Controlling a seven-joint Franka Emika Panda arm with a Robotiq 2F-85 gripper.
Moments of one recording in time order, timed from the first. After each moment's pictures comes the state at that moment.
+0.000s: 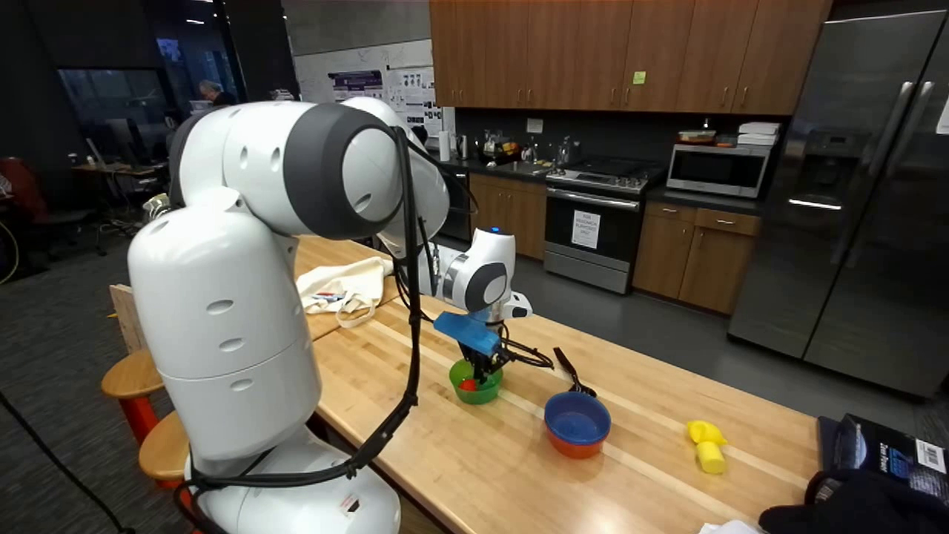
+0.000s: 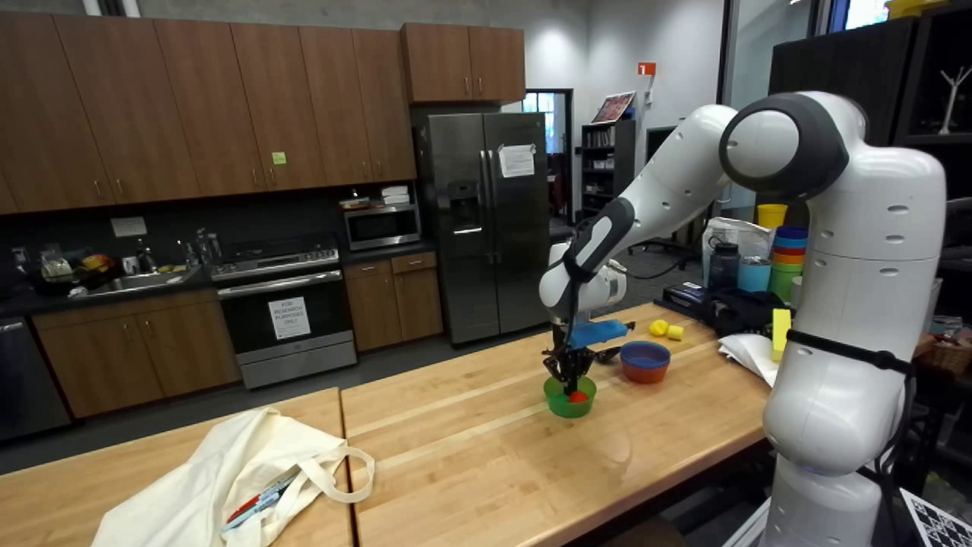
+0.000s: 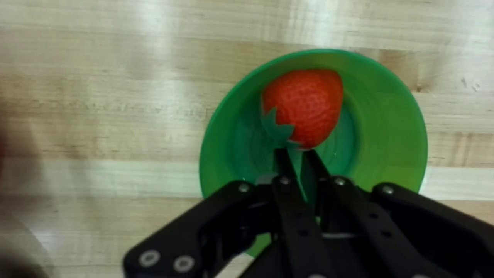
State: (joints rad) arm 0.02 0.01 0.02 -2.45 0.12 2.40 0.07
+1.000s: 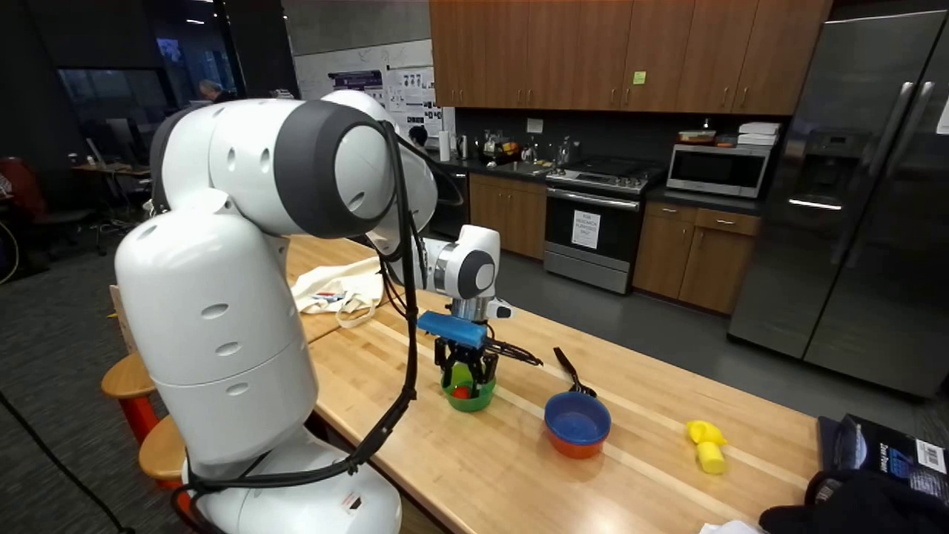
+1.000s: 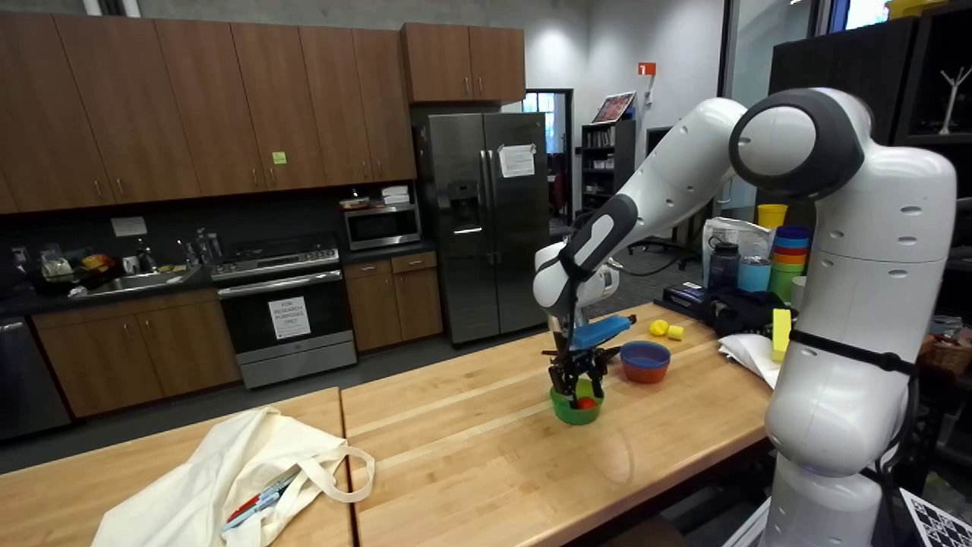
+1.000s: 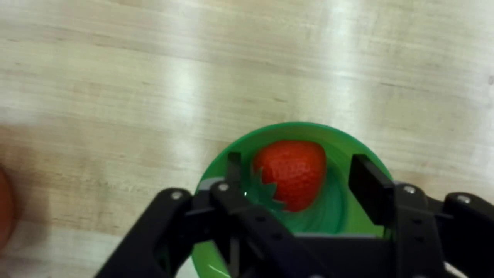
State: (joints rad) arm 0.04 -0.02 0.04 -2.44 0.04 2.12 0.09
